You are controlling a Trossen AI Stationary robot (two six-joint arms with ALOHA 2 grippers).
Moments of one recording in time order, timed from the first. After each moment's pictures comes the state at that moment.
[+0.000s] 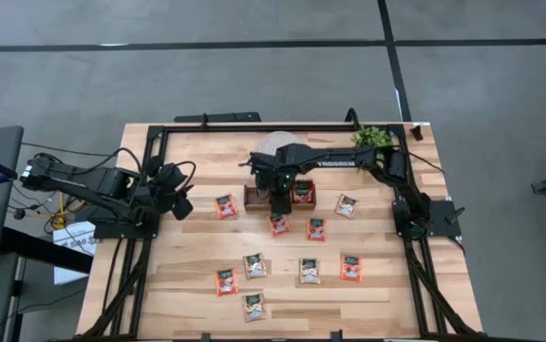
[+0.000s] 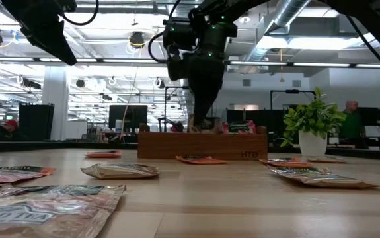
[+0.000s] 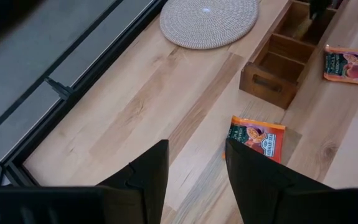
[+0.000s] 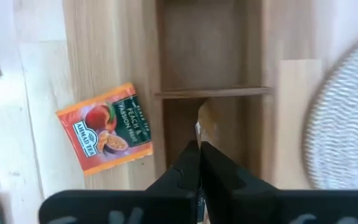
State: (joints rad) left arm -0.23 0.77 0.79 -1.04 -0.70 -0.59; right arm -0.16 2.16 1.83 -1.05 -0.11 -0.17
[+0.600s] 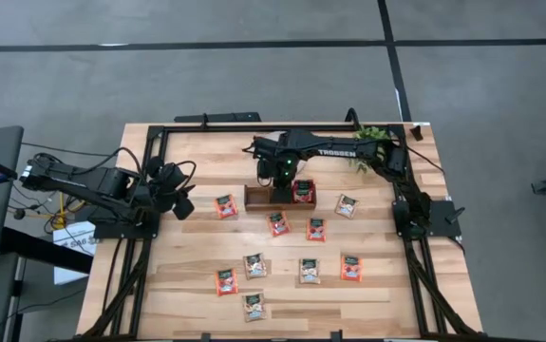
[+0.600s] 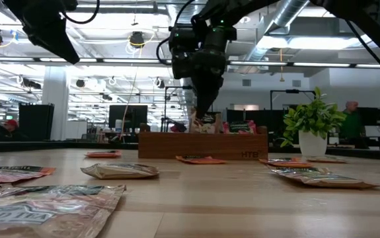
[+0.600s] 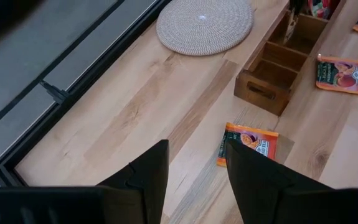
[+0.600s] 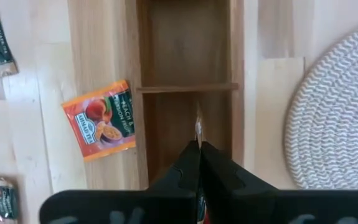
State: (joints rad) left arm -0.23 0.77 0.79 -1.00 -0.69 -0.59; right arm -0.24 2.17 1.89 -1.12 -0.21 -0.24
